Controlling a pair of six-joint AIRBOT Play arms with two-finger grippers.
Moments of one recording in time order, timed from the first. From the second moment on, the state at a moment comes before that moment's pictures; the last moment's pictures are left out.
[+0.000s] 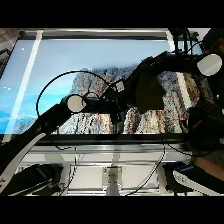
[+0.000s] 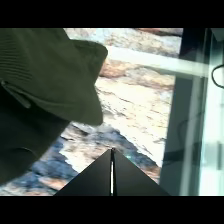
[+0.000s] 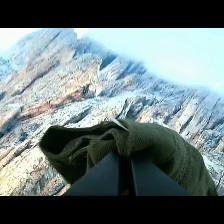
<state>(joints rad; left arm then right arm) -0.72 -1.19 1.10 0.78 -0.69 -0.50 0.20 -1.19 1.45 -1.23 0.93 1.06</state>
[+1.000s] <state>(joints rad) -0.63 -1.47 1.10 0.78 -0.25 -0.53 0.20 -1.19 1.47 -1.21 1.11 1.06</state>
